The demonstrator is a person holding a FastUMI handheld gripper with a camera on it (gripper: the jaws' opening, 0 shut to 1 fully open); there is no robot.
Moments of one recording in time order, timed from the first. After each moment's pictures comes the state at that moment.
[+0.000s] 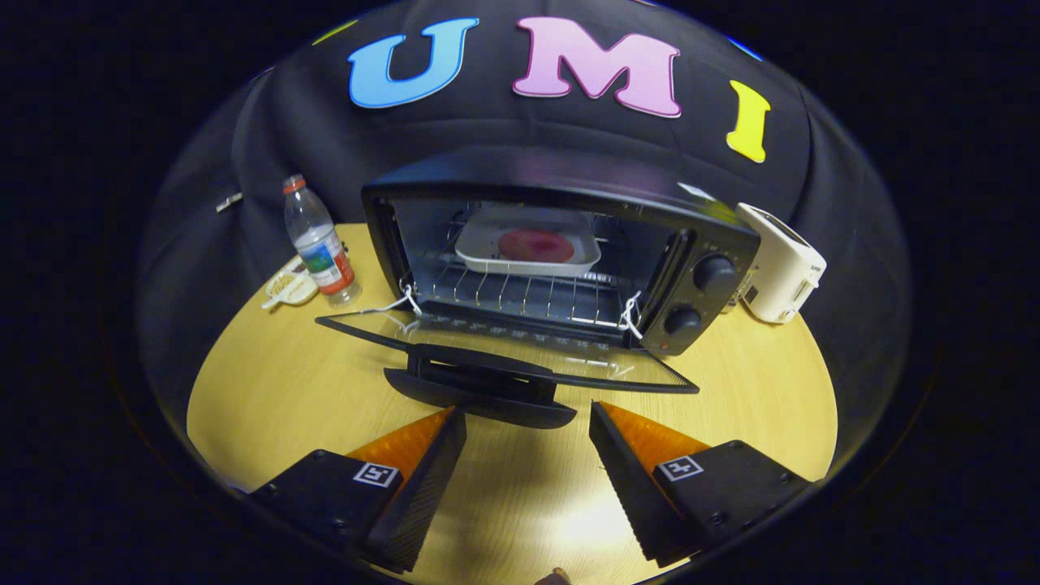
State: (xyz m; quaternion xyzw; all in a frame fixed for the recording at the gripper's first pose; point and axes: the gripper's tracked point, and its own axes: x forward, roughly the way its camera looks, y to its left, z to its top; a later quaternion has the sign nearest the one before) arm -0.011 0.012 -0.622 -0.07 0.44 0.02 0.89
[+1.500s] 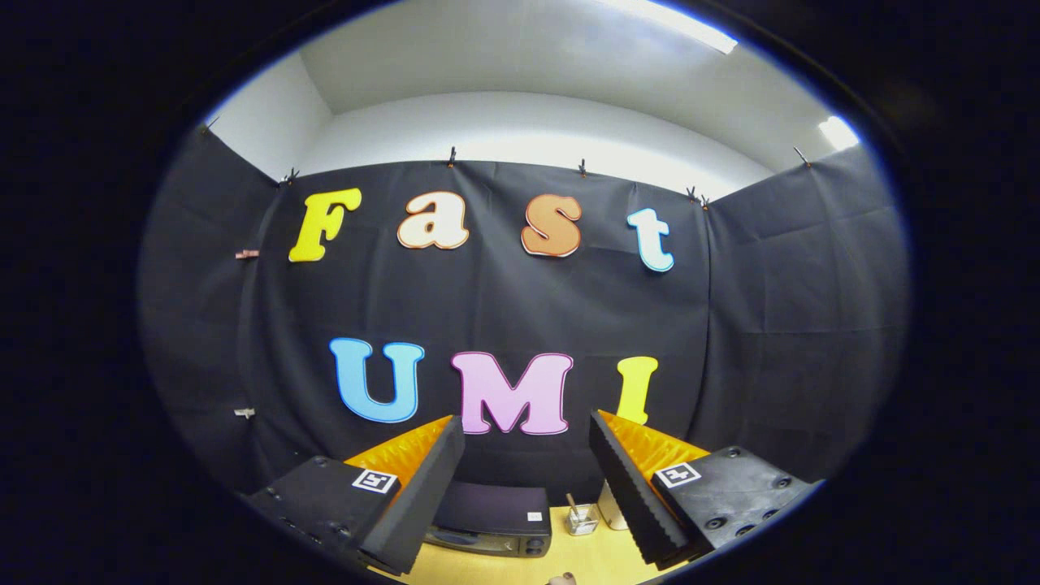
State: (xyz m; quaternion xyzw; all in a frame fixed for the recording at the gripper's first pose) arm 0.007 0.005 -0.035 -0.04 0.03 -0.01 1.00
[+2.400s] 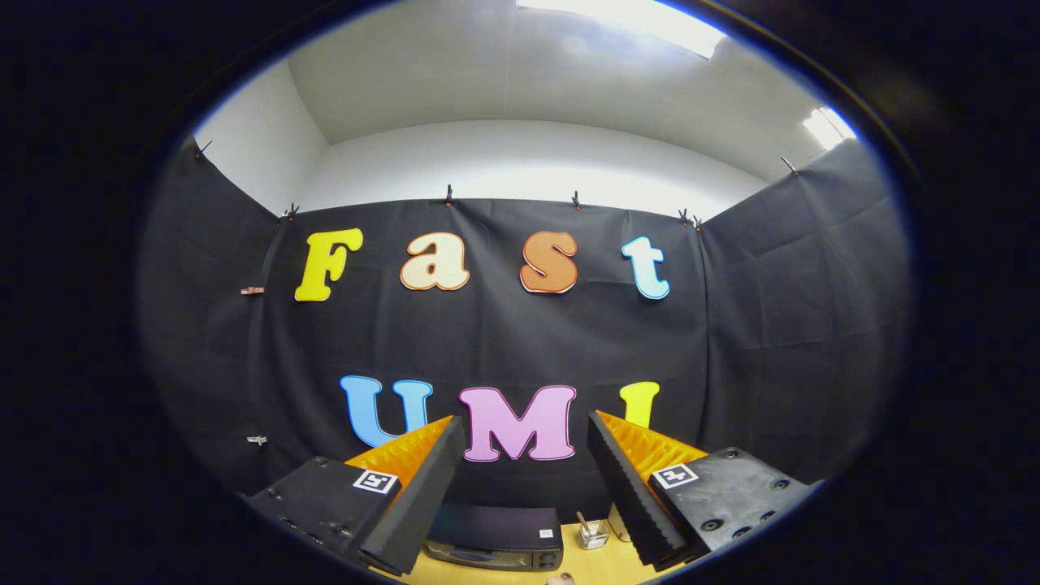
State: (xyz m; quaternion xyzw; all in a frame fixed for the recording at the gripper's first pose) arm -0.014 0.006 0.003 -0.04 -0.02 -0.01 1.00
